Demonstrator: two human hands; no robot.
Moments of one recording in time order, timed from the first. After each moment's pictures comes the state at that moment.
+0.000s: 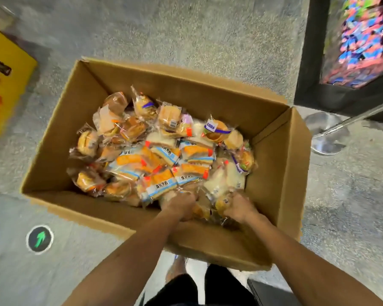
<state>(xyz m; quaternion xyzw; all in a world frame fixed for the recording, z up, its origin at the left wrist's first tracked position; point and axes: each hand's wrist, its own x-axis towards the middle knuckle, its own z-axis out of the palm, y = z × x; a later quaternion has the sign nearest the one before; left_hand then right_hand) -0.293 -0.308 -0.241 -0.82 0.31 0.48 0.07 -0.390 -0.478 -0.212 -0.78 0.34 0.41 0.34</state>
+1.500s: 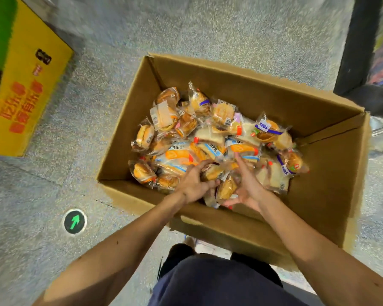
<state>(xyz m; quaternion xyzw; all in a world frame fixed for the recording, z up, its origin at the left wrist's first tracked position) -0.211 -0.206 -0.161 -0.82 0.08 0.44 -0.35 -0.276 -0.366 -0.140 -0.40 0.47 0.26 0.74</state>
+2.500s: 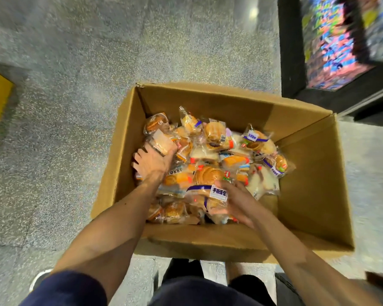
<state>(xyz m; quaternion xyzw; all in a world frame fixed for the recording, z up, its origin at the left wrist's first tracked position) -0.042 -0.156 -0.202 -0.96 0.01 0.24 -0.14 -0.242 -0.284 -0.126 -0.35 0.50 0.12 0.78</state>
